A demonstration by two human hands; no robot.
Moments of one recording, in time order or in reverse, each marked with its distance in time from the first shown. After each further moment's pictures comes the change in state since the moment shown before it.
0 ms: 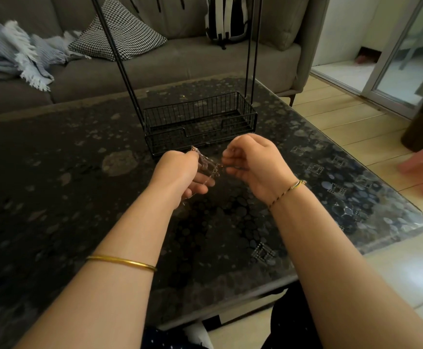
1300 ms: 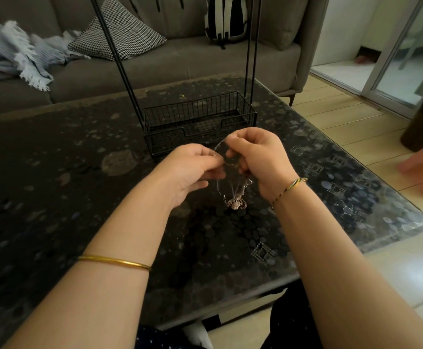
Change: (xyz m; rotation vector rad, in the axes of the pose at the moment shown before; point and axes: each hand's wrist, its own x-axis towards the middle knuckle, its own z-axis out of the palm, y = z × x) left_hand -0.009 0.004 -0.001 -0.080 -0.229 0.163; right_hand -0.004 -0.005 -0.006 -0.241 0.035 -0.183
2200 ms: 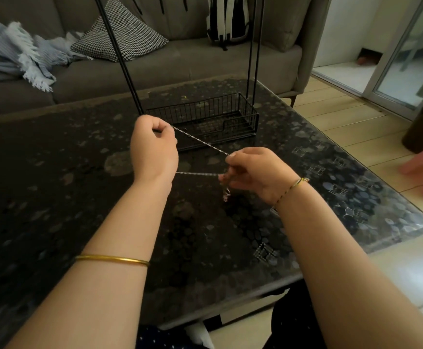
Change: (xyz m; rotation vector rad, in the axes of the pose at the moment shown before) left_hand 0.010 0.000 -0.023 0.045 0.686 0.282; right_hand 0.005 0.009 0.000 0.055 -0.151 0.359
